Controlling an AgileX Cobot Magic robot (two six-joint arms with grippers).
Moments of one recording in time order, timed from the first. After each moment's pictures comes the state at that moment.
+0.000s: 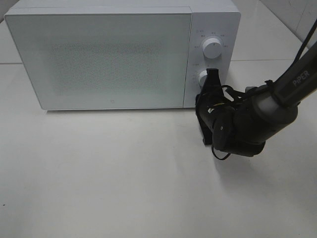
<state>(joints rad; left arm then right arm) 0.10 0.00 -0.50 -0.11 1.05 0.11 0.56 2.16 -0.86 0.65 -0.95 1.33</state>
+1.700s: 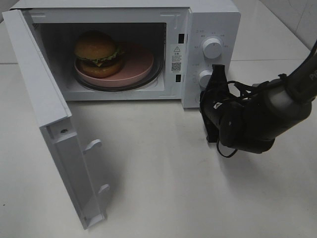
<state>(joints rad) 0.10 0.00 -0.50 -0.11 1.05 0.11 0.55 2.09 -0.81 0.65 -0.92 1.35</state>
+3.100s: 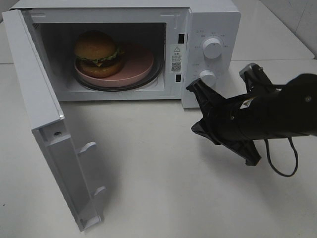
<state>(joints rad) 0.10 0.00 -0.50 -0.11 1.05 0.11 0.58 1.59 -0.63 0.57 -0.14 0.66</state>
